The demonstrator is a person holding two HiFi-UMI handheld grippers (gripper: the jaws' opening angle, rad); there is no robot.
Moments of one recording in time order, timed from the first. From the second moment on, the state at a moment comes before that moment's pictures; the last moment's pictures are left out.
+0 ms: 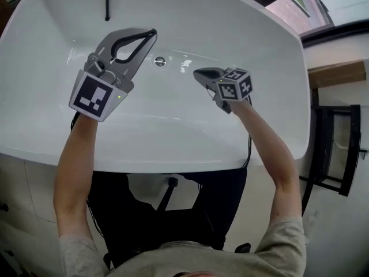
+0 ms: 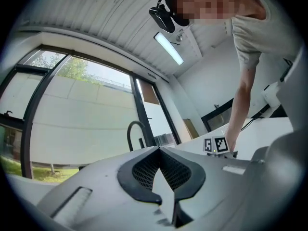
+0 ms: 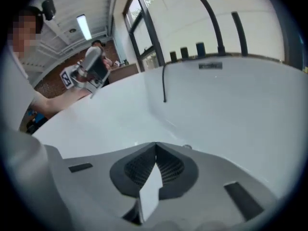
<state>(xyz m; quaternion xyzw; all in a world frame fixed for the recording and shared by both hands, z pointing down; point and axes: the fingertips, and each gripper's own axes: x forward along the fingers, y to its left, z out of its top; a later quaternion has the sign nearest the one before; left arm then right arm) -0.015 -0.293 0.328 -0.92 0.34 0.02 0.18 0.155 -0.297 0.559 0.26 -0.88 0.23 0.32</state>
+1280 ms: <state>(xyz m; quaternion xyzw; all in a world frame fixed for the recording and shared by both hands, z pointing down) -0.021 -0.274 0.399 -0.84 0.29 -0.23 0.40 0.093 -0.480 0.883 0.25 -0.73 -0.06 0.63</state>
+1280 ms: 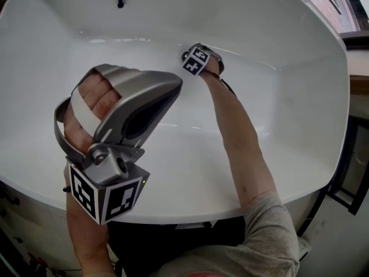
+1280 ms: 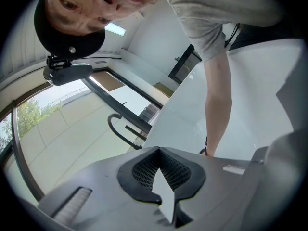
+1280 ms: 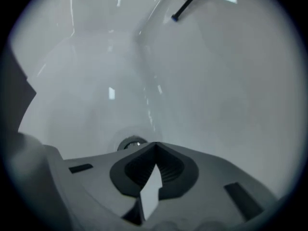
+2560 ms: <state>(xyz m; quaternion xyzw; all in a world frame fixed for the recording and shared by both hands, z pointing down) -0.002 0.109 0.067 -0.90 0.30 0.15 0.27 0.117 0.203 0.038 0.25 -0.89 -0.36 -0.10</state>
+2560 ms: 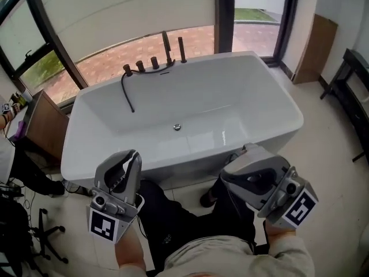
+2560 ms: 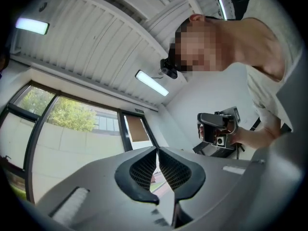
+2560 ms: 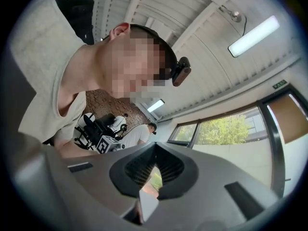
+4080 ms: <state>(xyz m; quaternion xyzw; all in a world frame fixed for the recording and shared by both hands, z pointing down) -0.019 0.191 0.033 -0.86 0.29 0.17 0.38 0.113 0.226 0.046 0.26 -0.86 -0.42 -0.06</state>
